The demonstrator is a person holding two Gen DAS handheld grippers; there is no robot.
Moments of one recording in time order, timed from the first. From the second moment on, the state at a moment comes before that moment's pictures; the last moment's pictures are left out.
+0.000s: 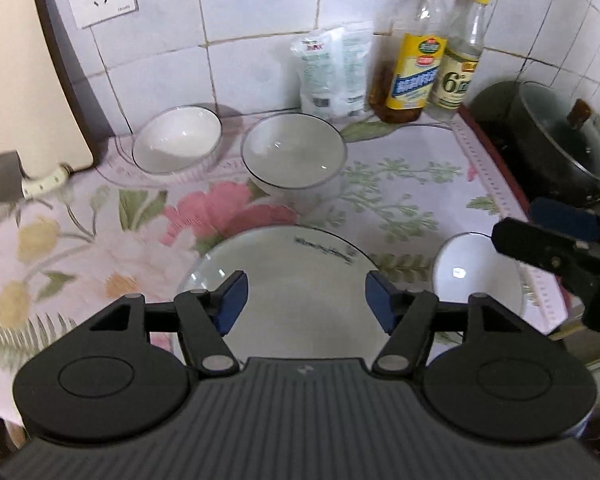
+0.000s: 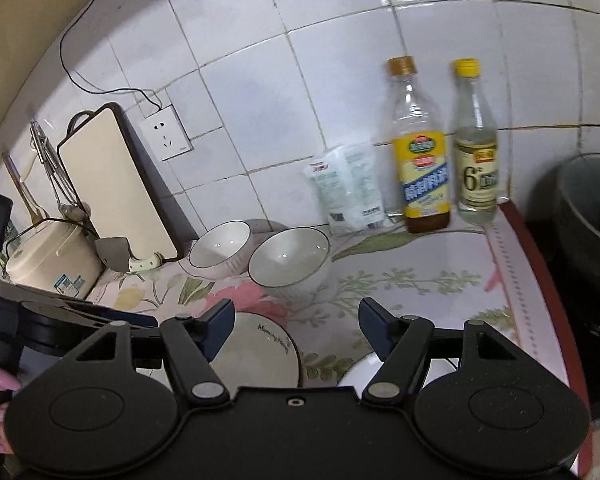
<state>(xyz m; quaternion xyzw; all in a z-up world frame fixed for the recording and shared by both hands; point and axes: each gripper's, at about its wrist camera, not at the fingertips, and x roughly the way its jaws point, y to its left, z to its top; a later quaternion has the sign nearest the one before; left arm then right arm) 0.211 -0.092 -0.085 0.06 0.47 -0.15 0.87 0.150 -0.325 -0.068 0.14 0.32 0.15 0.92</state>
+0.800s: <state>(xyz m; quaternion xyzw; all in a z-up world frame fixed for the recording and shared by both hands) 0.337 -0.066 -0.154 -0.03 0.48 -0.07 0.88 0.306 -0.290 -0.148 0.24 0.43 0.12 0.86</state>
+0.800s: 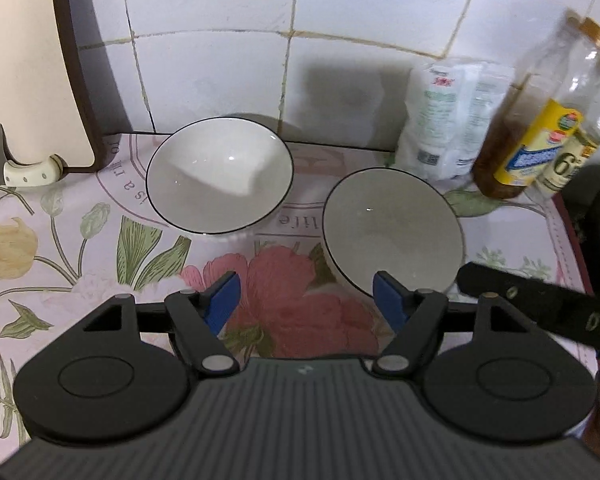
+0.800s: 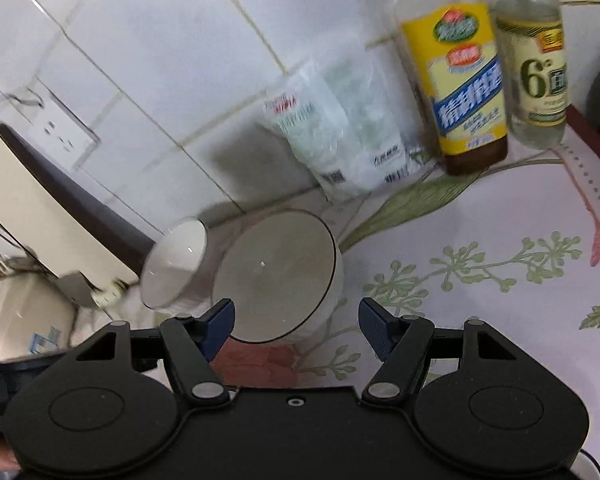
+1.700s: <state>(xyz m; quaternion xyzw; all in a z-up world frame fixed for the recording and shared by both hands) 0.353 -0.086 -0.196 -0.05 0.52 -0.08 0.85 0.337 -0.274 -0.194 0.25 0.48 0.07 0.84</state>
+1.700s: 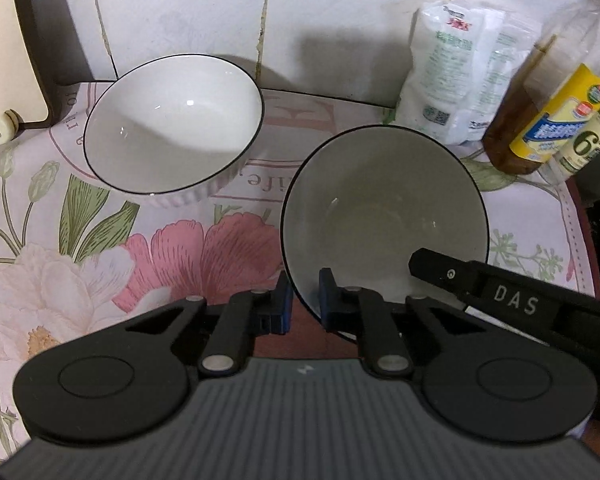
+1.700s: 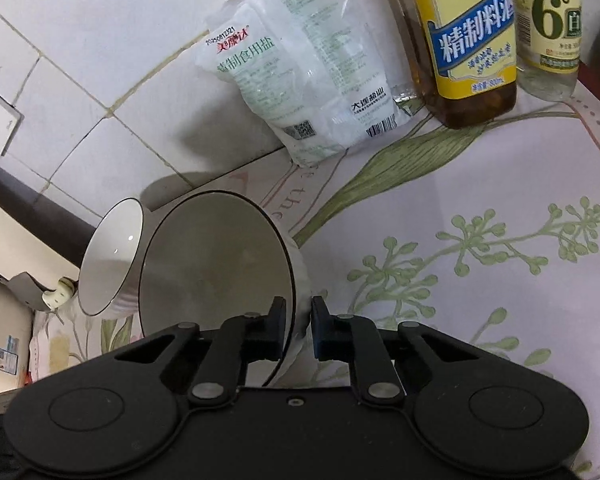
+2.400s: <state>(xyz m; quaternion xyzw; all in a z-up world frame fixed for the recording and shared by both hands) 0.270 -0.088 -0.110 -0.05 0.49 -0.16 0.86 0.241 -0.291 -0.114 0.25 0.43 0.04 0.87</state>
